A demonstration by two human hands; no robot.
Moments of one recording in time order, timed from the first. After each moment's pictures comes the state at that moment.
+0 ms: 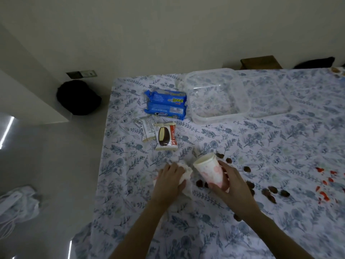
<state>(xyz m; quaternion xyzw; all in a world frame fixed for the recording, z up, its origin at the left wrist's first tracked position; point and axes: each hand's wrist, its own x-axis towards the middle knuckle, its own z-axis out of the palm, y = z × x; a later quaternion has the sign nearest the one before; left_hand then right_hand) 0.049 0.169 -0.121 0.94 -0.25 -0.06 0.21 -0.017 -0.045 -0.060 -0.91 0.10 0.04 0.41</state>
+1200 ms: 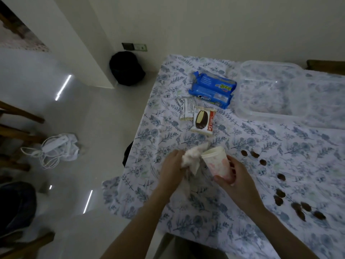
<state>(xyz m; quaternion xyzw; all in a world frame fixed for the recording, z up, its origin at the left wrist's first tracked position) 0.013 0.215 -0.111 0.93 0.00 -0.01 0.38 -0.005 -0.007 -0.080 -0.88 0.01 0.12 0.46</state>
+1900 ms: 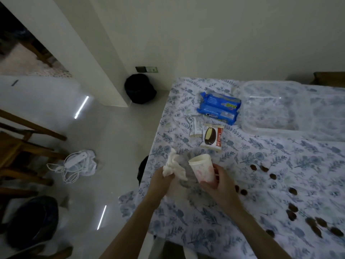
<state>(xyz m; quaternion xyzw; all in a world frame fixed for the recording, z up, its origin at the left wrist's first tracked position) 0.007 0.275 -0.041 0.79 0.26 -0.17 0.53 0.011 0.067 -0.070 -0.83 0.03 0.14 0.54</state>
